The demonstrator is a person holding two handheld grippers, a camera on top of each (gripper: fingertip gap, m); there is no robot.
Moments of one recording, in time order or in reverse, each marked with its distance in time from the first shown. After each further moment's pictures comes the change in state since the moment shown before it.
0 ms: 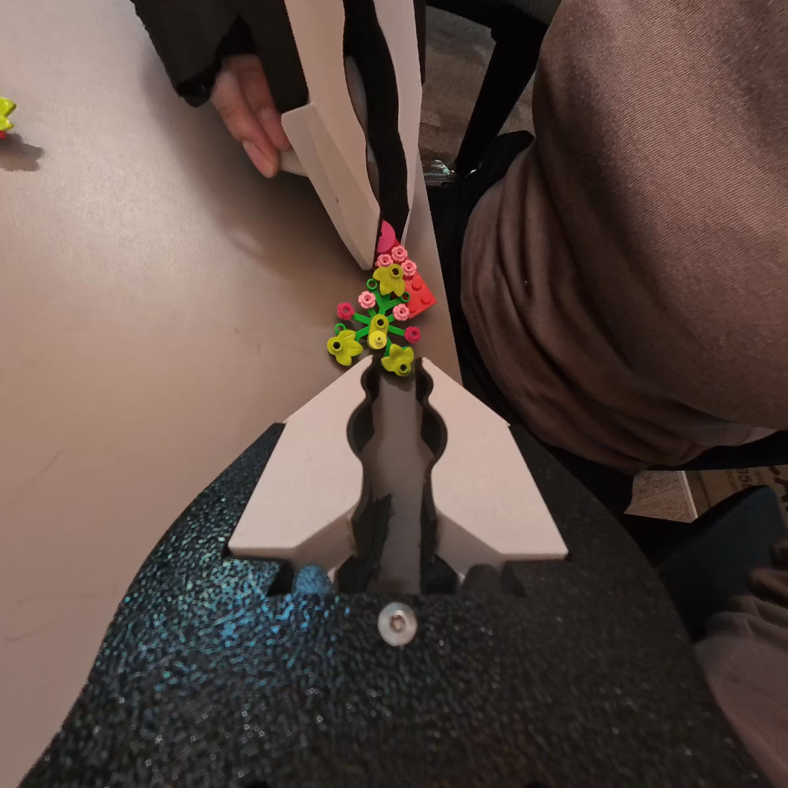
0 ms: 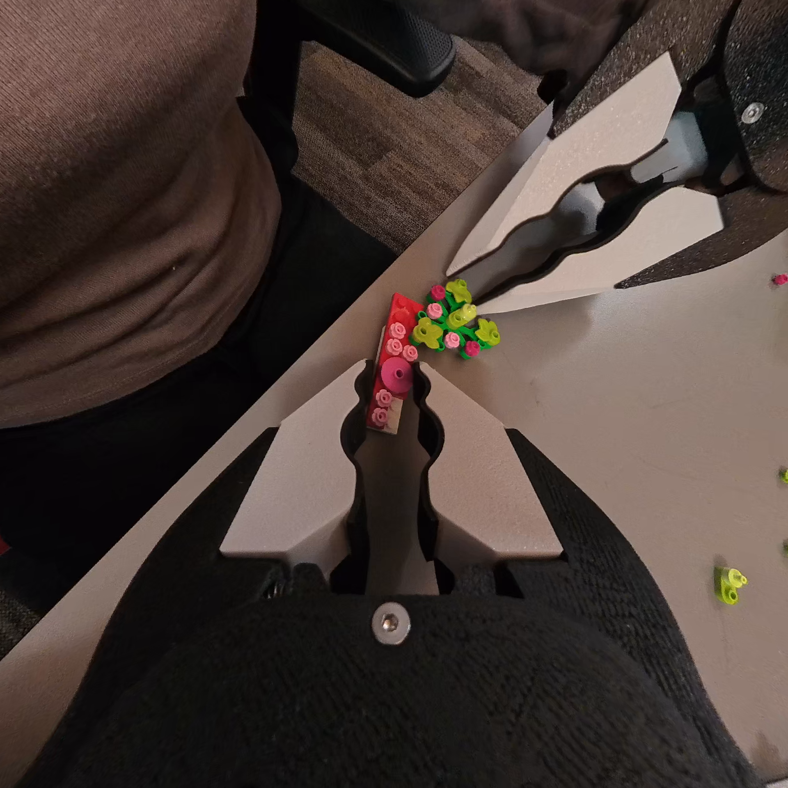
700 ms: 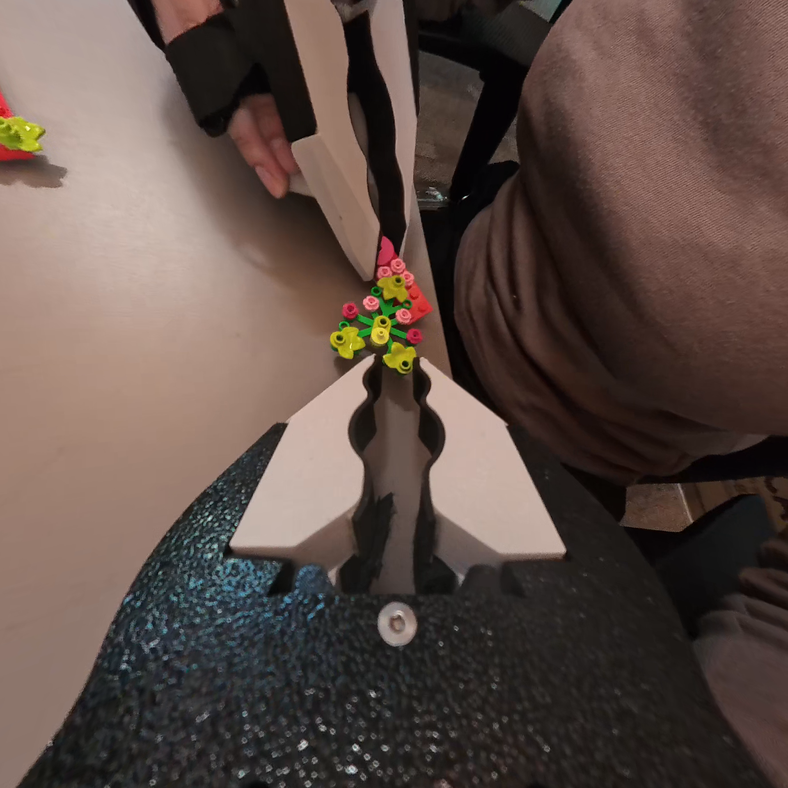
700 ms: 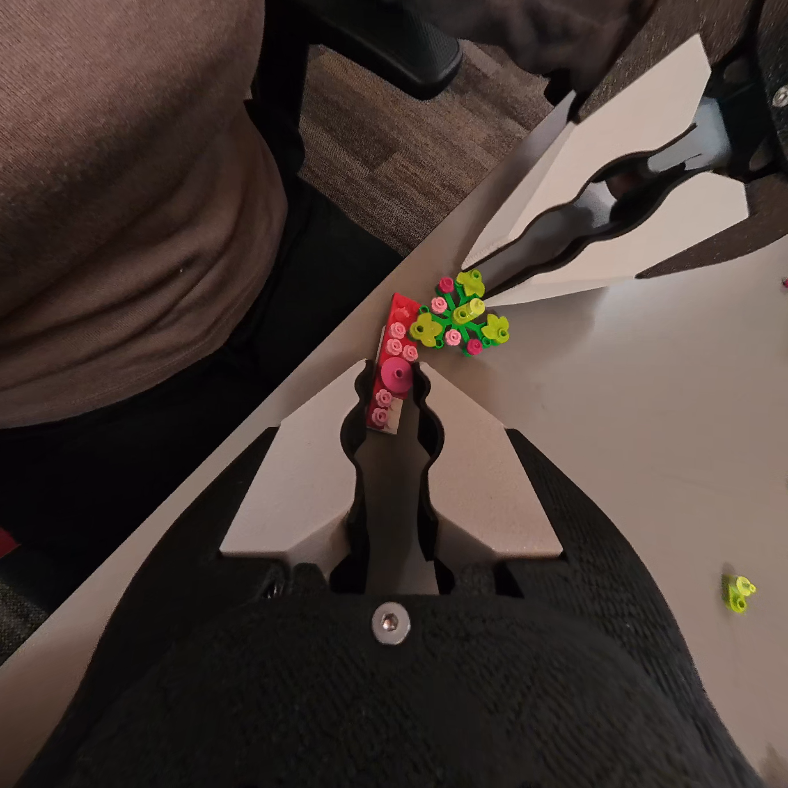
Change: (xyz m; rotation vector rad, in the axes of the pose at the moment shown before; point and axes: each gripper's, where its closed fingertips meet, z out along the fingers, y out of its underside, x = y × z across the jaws) left arm 0.002 -0.006 -0.006 0.062 0.009 -0.005; right arm -0.002 -0.001 0.001 0.002 -0.014 0.002
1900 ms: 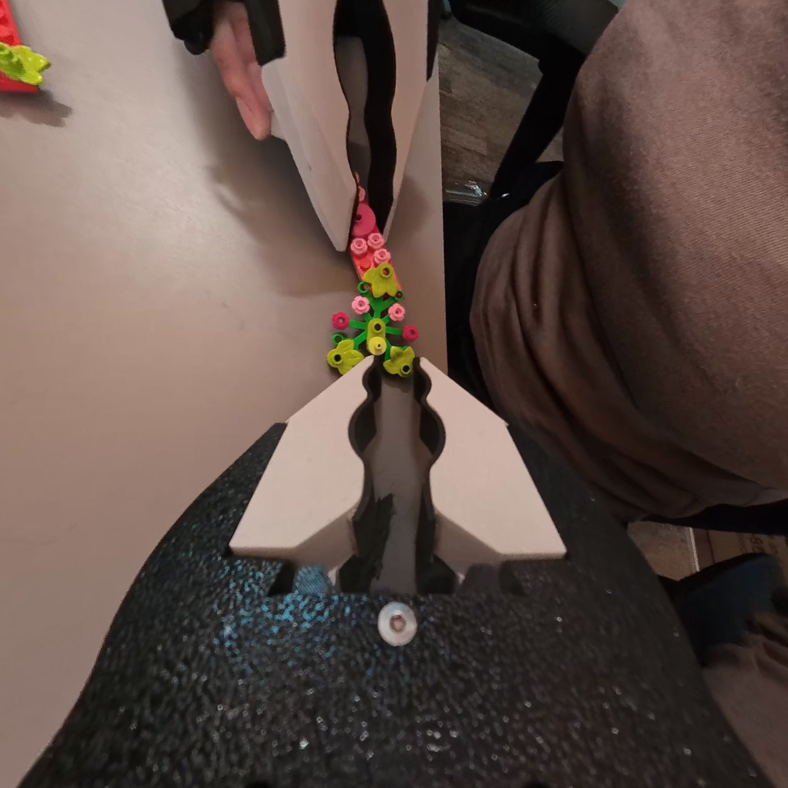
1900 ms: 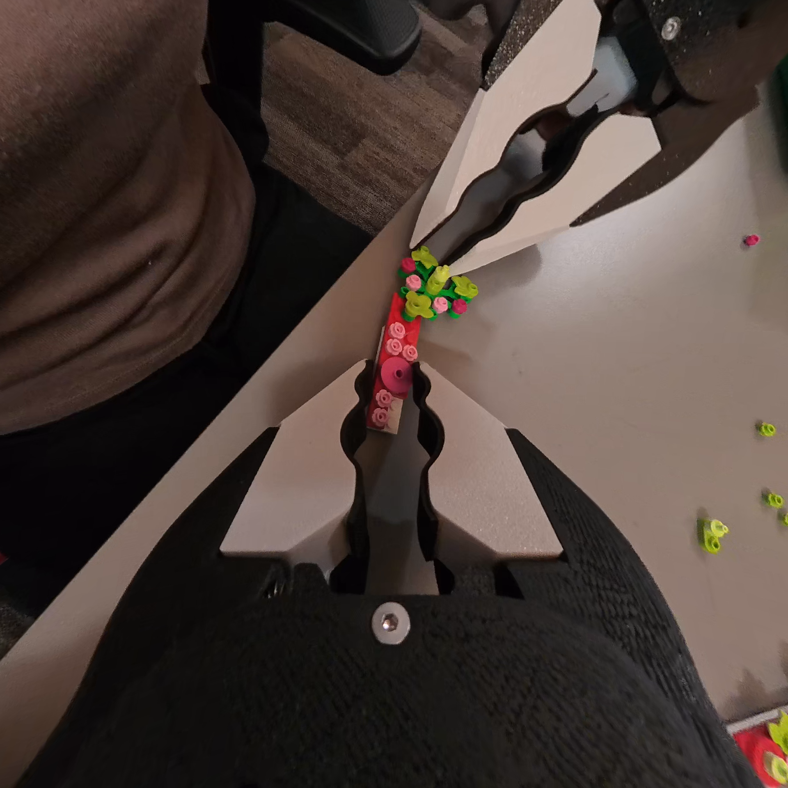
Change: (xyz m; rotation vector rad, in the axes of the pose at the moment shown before) left arm 0.003 0.008 0.009 -0.021 -0.122 -0.091; right arm 0.010 0.009 -0.008 -0.026 0.069 0.042
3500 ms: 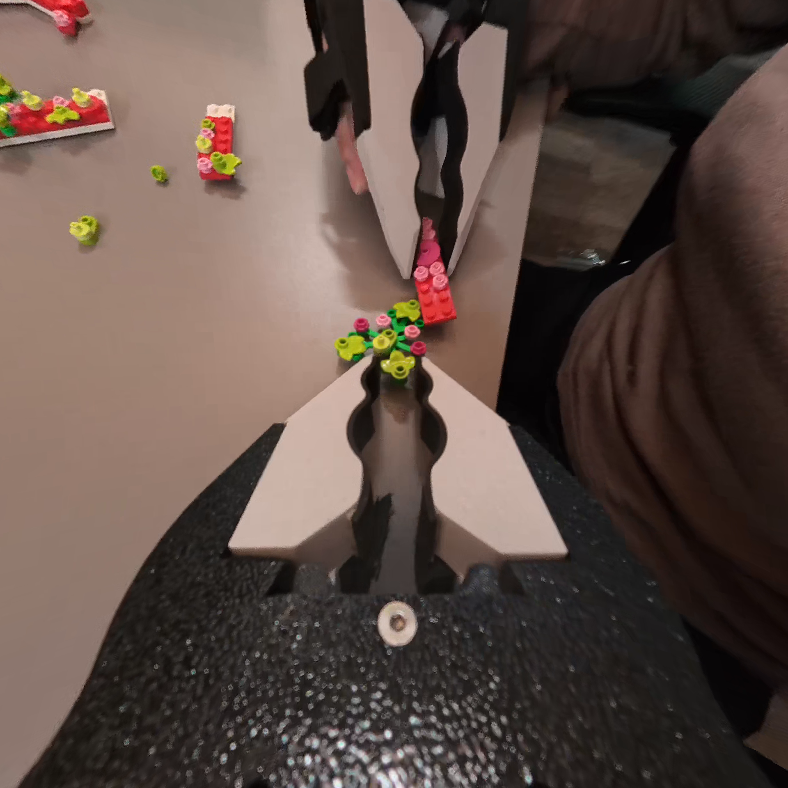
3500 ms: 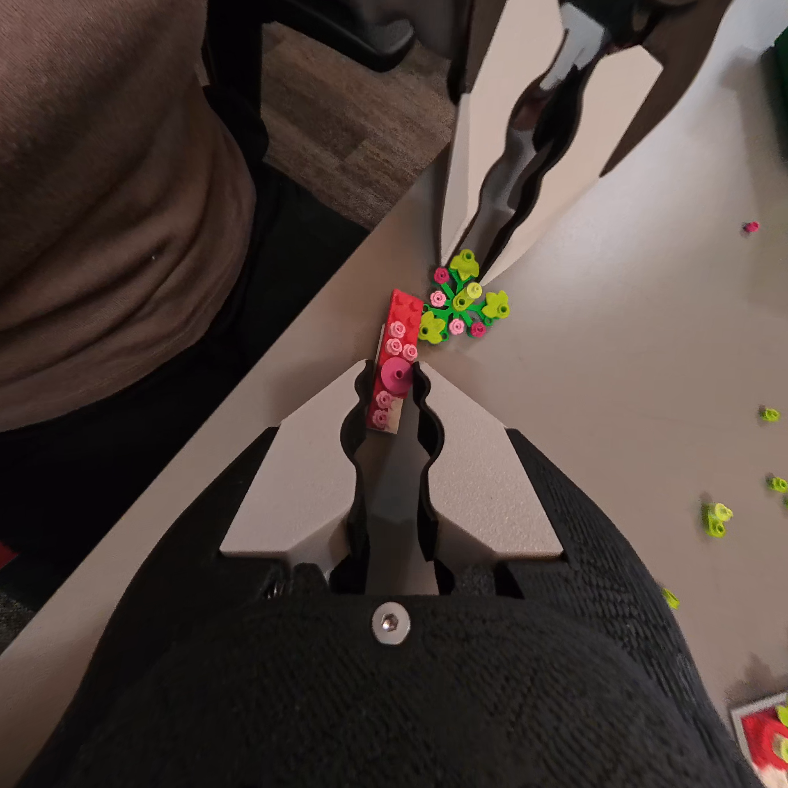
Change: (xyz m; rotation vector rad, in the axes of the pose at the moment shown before) left arm -0.021 -0.015 -0.009 0.183 -0.351 0.024; right arm 0.000 0.004 -0.004 0.005 0.000 0.017
